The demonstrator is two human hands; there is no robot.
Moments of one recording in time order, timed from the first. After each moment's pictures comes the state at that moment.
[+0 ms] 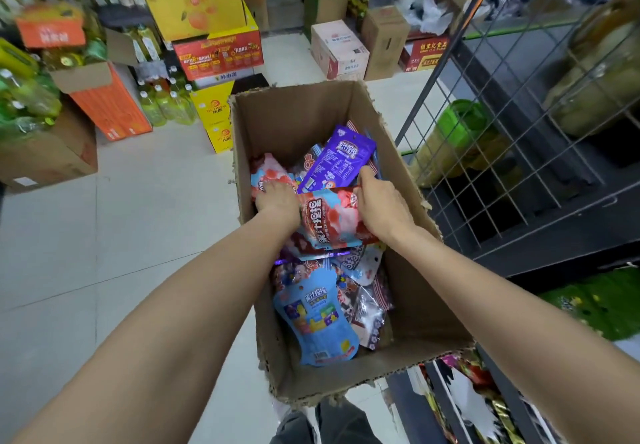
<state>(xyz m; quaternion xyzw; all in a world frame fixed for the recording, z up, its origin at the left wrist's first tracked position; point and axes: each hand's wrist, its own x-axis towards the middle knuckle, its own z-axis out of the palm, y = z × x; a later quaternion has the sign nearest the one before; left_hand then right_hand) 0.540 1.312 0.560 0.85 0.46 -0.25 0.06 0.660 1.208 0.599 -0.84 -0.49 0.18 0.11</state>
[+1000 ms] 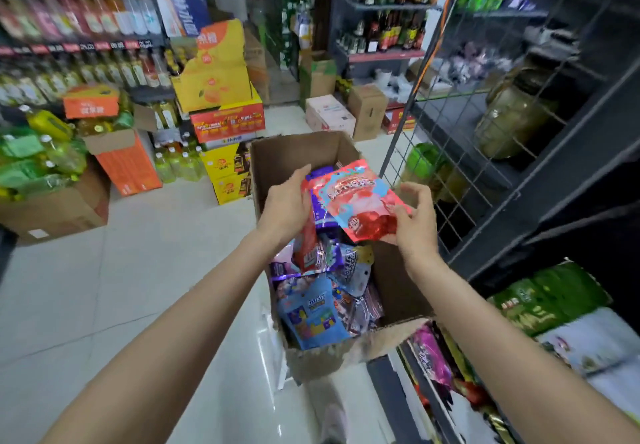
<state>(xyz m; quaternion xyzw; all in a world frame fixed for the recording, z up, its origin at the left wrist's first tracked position) 0.496 1.249 0.661 0.82 0.44 0.20 0.31 0.631 1.124 0.658 -0.74 -0.23 0.23 0.59</state>
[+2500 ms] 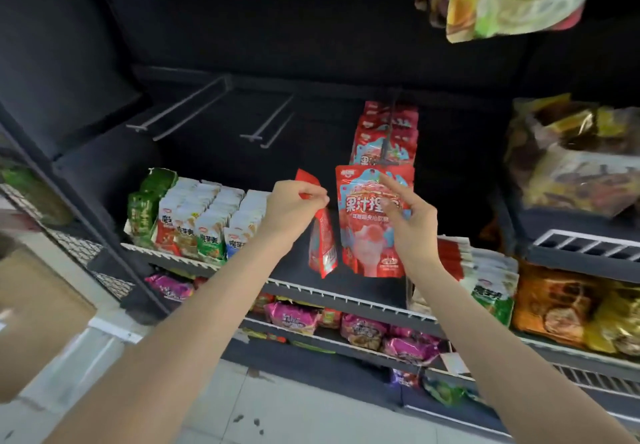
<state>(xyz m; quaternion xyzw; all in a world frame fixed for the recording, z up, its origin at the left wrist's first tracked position) 0.563 0.543 0.737 0.83 0.04 0.07 0.55 0.552 0.371 0.699 -0.72 0.00 -0.16 0.67</state>
